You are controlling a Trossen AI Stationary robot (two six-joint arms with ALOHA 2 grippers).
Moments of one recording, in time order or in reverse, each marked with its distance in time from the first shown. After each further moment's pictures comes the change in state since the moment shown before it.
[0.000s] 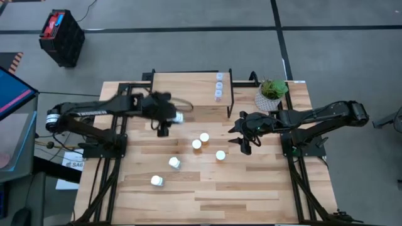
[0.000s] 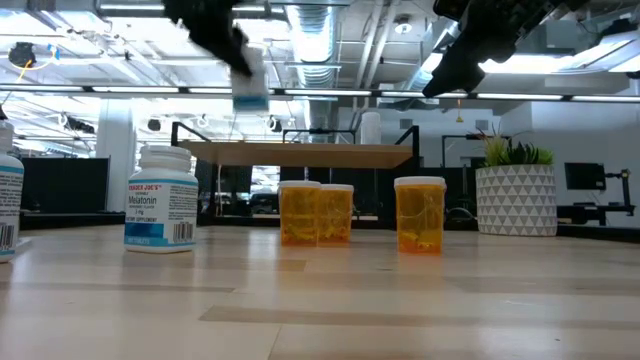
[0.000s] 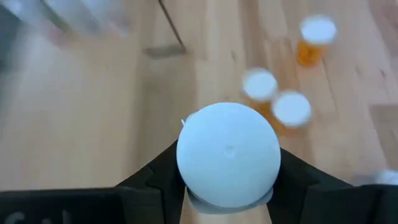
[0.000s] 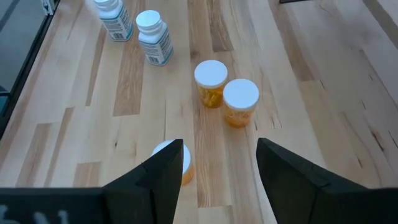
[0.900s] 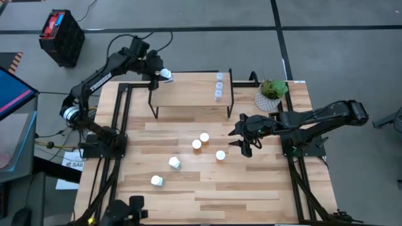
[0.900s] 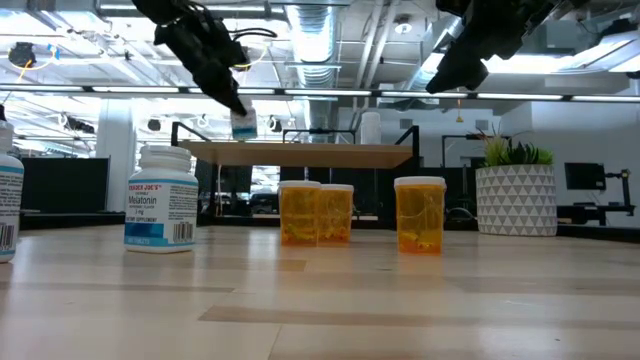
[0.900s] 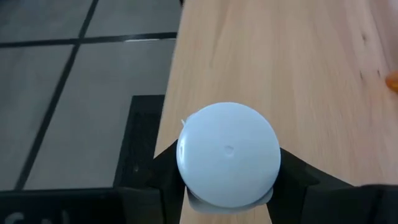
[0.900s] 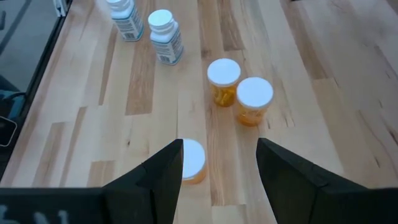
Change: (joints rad) left arm 0.792 0.257 0.240 -0.074 0.493 0.503; right arm 0.037 0.000 0.000 0.001 -0.001 0.037
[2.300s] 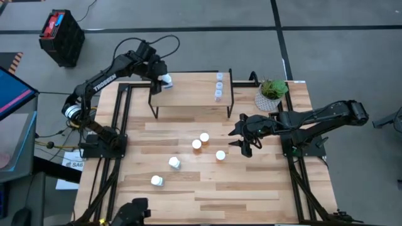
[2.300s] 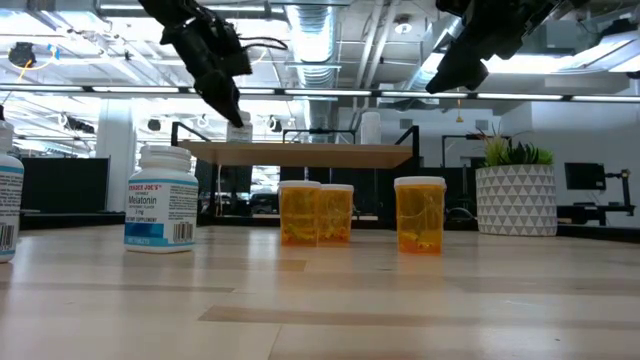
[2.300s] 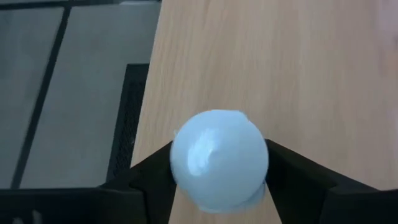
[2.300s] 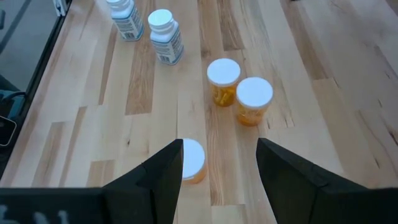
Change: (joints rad) left arm -0.069 0.032 -0.002 -0.057 -0.159 -0.032; right arm -0.001 0.000 0.000 -0.001 0.000 -0.003
